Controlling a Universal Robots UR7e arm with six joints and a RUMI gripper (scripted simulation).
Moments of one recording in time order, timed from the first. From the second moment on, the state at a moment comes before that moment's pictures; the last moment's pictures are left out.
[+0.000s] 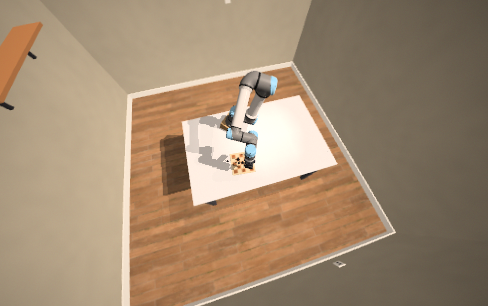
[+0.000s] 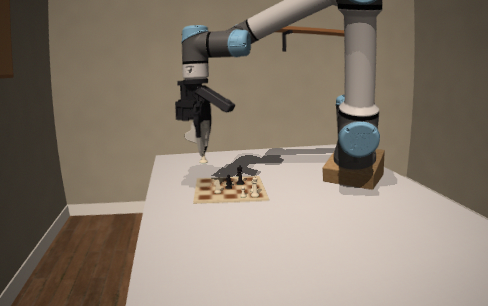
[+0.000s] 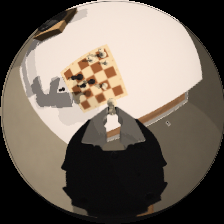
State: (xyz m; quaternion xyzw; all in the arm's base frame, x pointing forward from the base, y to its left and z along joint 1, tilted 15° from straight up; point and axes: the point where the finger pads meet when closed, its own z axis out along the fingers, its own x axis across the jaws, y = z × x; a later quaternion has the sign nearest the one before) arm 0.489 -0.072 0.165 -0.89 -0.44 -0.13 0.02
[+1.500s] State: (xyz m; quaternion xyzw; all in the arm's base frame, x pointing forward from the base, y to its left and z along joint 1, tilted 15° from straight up) arm 0.497 -0.049 0.171 -0.97 0.21 -0.09 0.10
